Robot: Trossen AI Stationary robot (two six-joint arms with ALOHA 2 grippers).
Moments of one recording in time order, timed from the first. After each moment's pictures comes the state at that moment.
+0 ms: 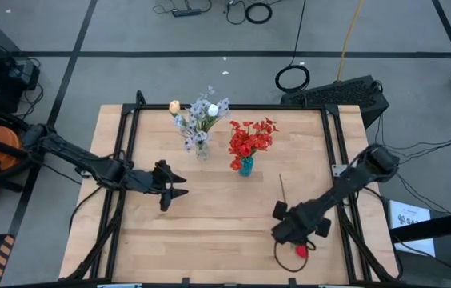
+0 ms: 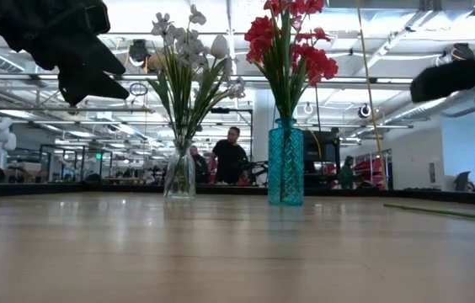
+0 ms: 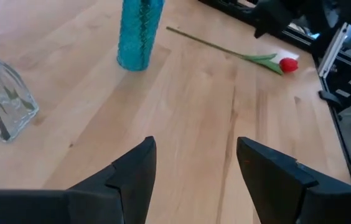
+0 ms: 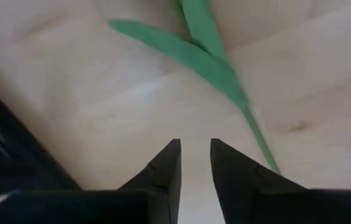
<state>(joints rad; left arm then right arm) -0.36 0.90 0.45 -0.08 -0.35 -0.60 0.59 1.74 1.16 -1.18 -0.04 -0.57</state>
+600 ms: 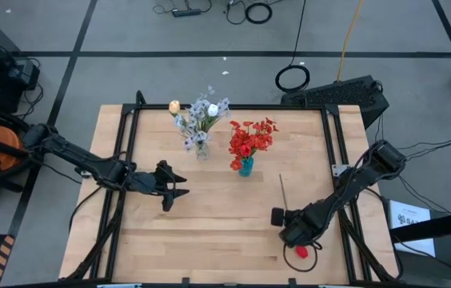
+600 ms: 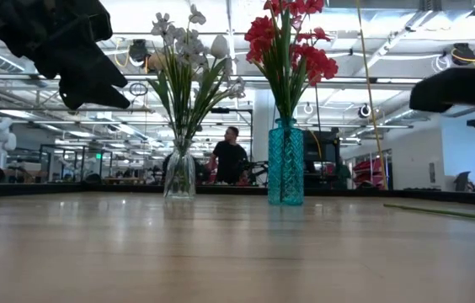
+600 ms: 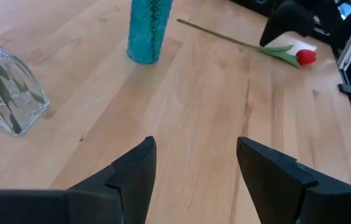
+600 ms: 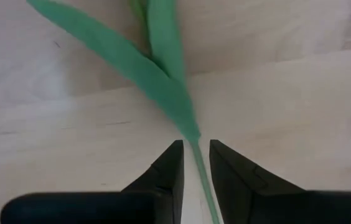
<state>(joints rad) -0.36 0.95 0.45 -0.08 -0.37 -0.60 0.66 1.66 0.95 -0.83 0.16 -0.77</state>
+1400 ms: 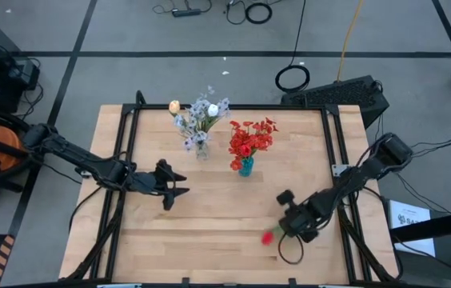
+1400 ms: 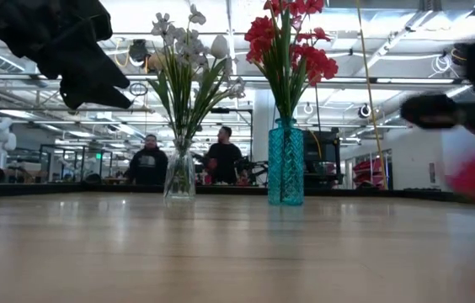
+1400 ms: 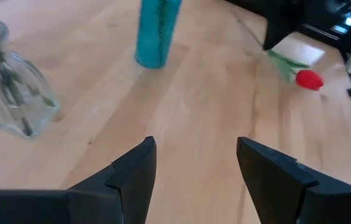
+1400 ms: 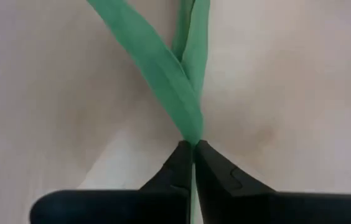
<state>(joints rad) -0.36 0.95 0.45 -0.08 -0.40 -0.60 0.60 1.55 0.79 -0.63 0.12 0.02</state>
